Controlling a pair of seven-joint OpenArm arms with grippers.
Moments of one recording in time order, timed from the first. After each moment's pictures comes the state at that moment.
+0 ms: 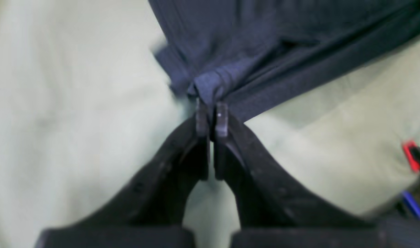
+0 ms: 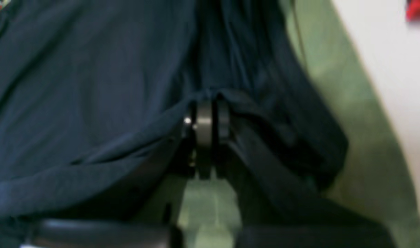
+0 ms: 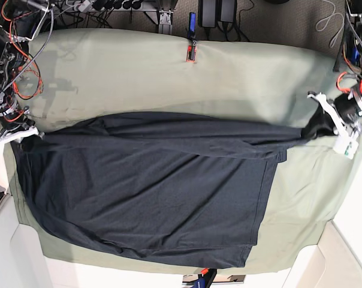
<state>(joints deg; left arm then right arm) 11.3 -33.5 -24.6 96.0 -44.2 -38.5 46.3 6.2 13.5 28.0 75.6 25.4 20.5 -39.4</state>
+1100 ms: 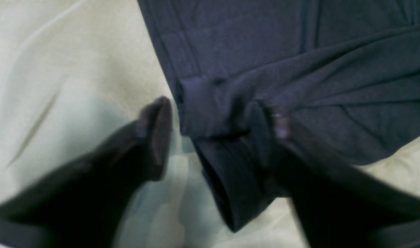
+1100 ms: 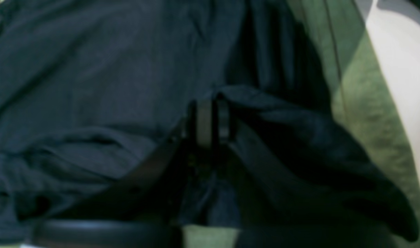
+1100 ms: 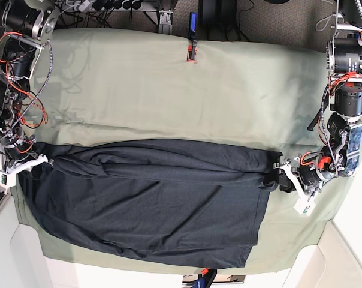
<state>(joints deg) -29.3 -29.9 5.7 46.2 -31.1 -38.4 32.6 19.4 14.7 22.4 58.2 16.6 23.5 -31.6</state>
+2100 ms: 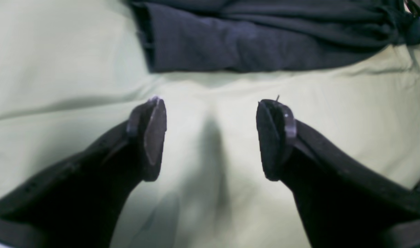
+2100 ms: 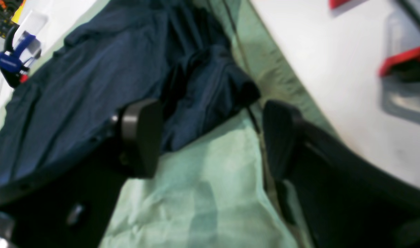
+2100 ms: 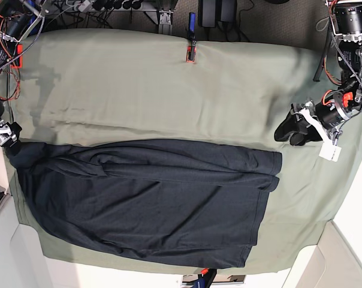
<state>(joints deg) 4.1 -27.1 -19.8 80.2 -51.5 -38.2 48.1 6.7 13.3 40.5 74.0 36.7 21.9 -46.1</state>
